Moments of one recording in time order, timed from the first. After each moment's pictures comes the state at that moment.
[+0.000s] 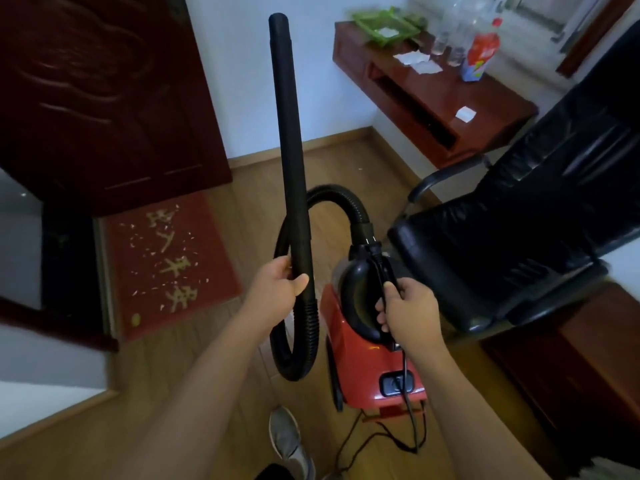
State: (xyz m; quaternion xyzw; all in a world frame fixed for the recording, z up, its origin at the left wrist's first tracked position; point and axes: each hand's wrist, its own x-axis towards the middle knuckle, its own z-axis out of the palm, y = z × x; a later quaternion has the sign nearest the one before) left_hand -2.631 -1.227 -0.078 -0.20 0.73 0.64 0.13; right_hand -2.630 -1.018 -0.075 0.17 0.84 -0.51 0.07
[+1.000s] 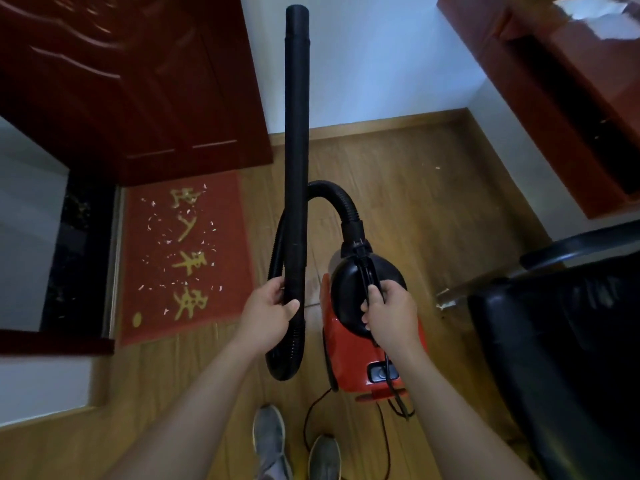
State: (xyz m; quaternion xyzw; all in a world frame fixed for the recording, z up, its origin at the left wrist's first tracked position) left_hand -2.908 -1.307 -0.275 -0.34 0.73 0.59 0.10; right_hand -2.982 -1.121 -0.301 0.07 0.86 -0.47 0.19
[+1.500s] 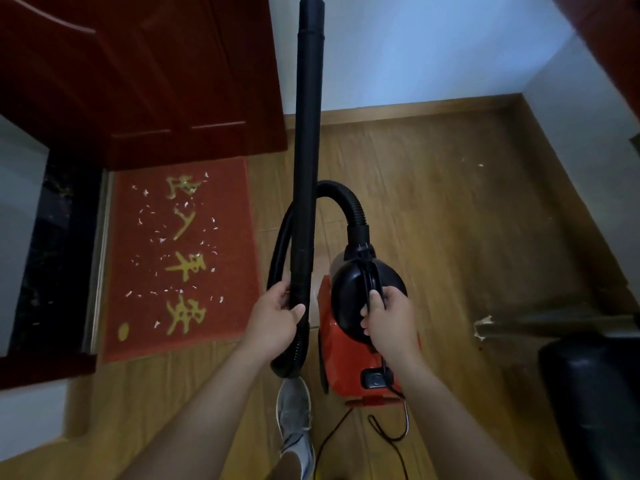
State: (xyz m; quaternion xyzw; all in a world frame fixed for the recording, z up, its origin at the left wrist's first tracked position) left_hand -3.013 -1.401 -0.412 -0.39 0.68 0.61 0.12; right_hand -3.087 -1.228 -0.439 0.09 0.84 -0.47 0.25
